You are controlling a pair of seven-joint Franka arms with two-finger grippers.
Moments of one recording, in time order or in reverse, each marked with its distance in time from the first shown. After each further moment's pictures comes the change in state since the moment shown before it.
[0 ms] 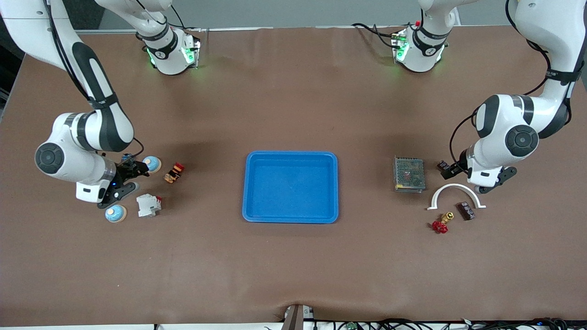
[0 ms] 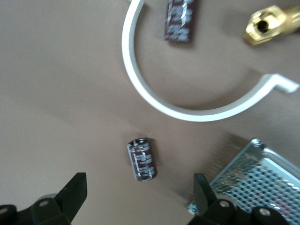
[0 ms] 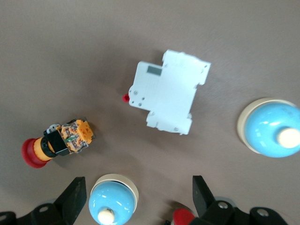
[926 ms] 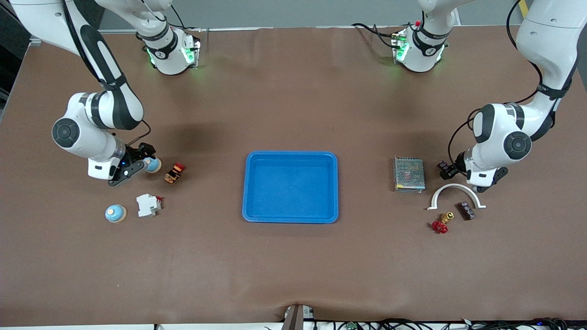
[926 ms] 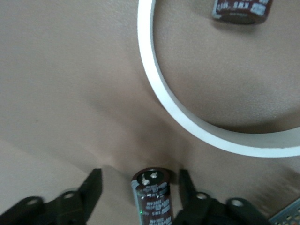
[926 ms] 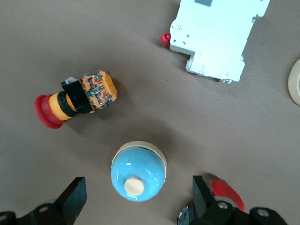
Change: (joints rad) left arm 0.083 0.136 -0.004 -0.055 0.001 0.203 -0.003; right arm -0.001 -0.127 -0.001 -0.271 0.000 0.169 -0.016
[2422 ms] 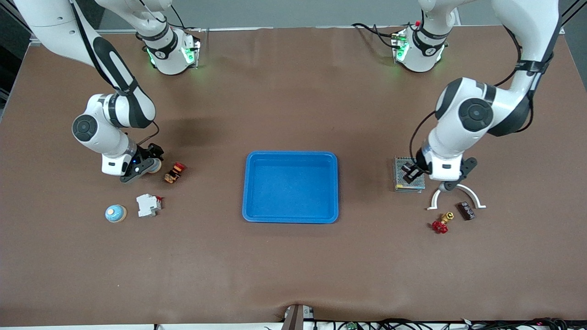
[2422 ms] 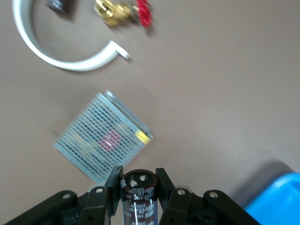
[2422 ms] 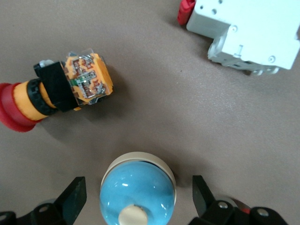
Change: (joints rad) left arm -0.058 -0.145 -0.372 0.184 0.000 -0.162 -0.491; right arm 0.000 0.077 -0.002 -0.085 0.000 0.219 -0.040
